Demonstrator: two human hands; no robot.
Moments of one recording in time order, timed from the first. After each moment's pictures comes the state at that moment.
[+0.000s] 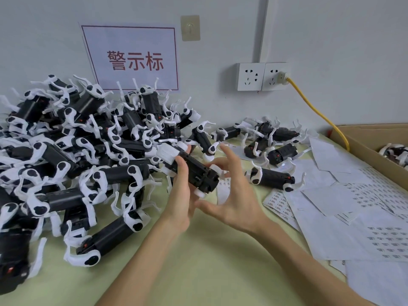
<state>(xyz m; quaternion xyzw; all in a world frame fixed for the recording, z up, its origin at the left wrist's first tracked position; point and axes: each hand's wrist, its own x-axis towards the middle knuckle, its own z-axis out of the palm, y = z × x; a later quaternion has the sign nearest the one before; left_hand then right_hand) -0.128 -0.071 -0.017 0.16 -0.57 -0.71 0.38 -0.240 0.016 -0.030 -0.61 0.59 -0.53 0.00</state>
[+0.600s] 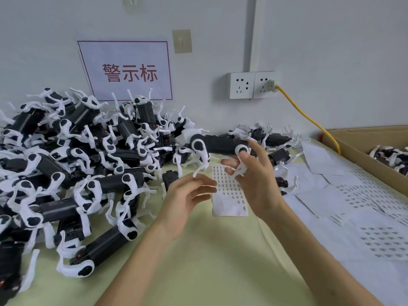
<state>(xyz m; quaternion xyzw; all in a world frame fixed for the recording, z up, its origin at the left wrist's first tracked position) -0.127 -0.079 -0.017 0.16 -0.60 -0.71 0.32 -0.269 0.029 0.010 -0.34 0.40 -0.80 0.29</state>
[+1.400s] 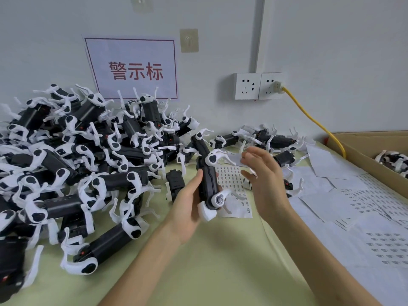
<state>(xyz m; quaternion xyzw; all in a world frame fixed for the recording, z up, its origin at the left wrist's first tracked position) -0.132 -0.075 -0.024 0.17 -0.51 -0.81 0.24 -0.278 0.024 0.001 -0.29 0.49 -0.79 0.21</state>
